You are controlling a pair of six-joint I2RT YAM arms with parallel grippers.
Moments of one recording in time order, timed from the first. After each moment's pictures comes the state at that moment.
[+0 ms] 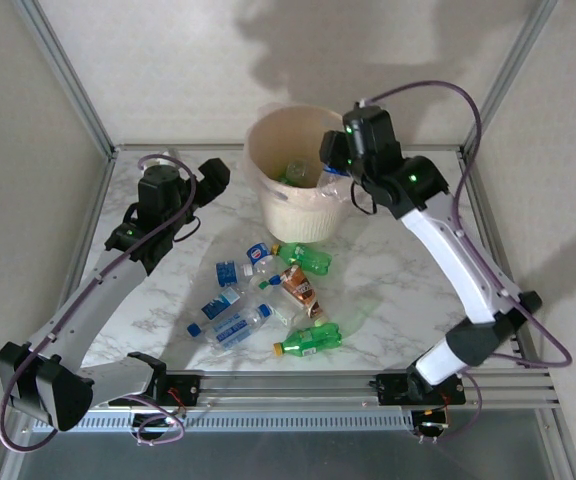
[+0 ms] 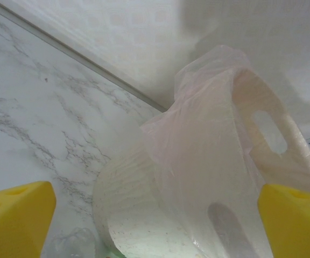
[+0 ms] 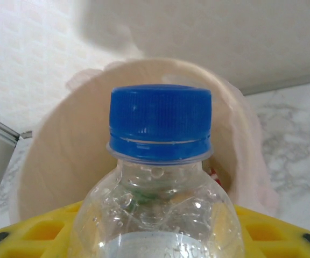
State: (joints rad) left arm -0.33 1.18 1.09 -0.25 -0.09 -0.82; right arm 0.65 1.58 1.94 -0.87 0.36 0.55
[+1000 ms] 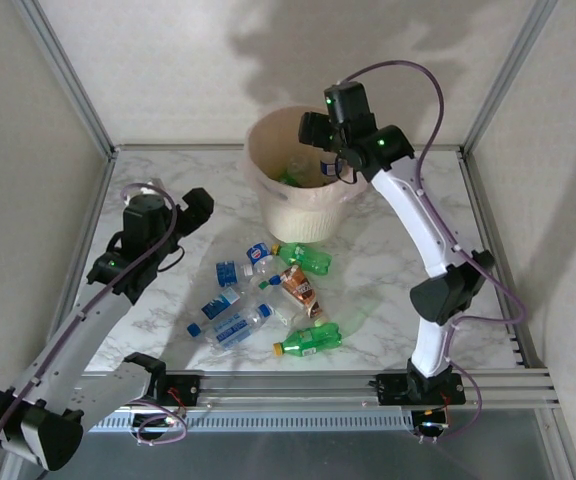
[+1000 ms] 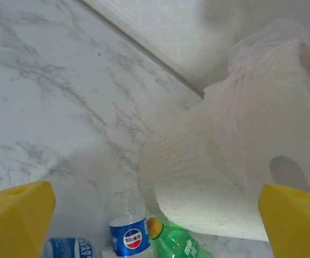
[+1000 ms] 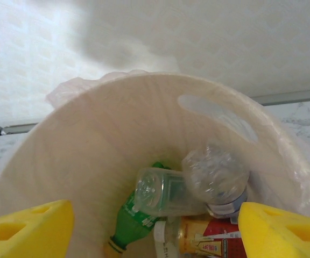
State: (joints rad) left arm -0.29 0.96 0.92 -0.40 -0.11 -0.83; right arm 0.59 1.84 2.16 -0.89 0.25 0.47
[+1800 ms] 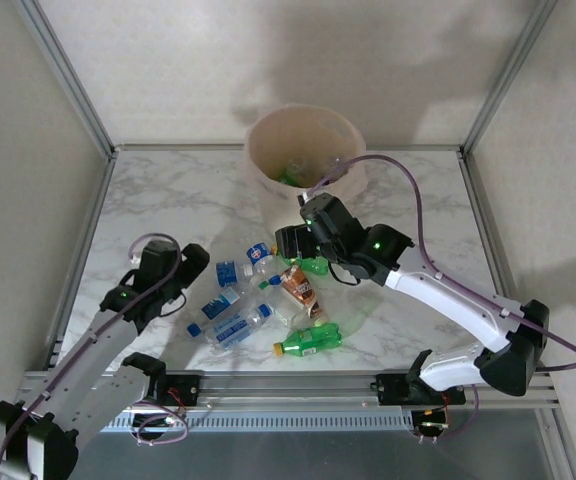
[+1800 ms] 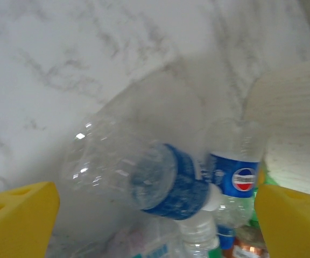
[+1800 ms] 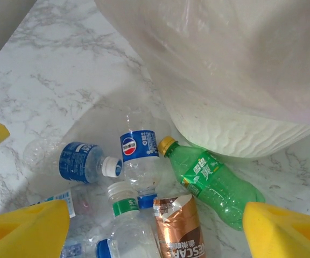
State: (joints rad) left arm -0.29 0.83 0.54 -0.52 -0.11 -1.11; right arm 0.95 1.35 1.32 -0.71 0.26 0.48
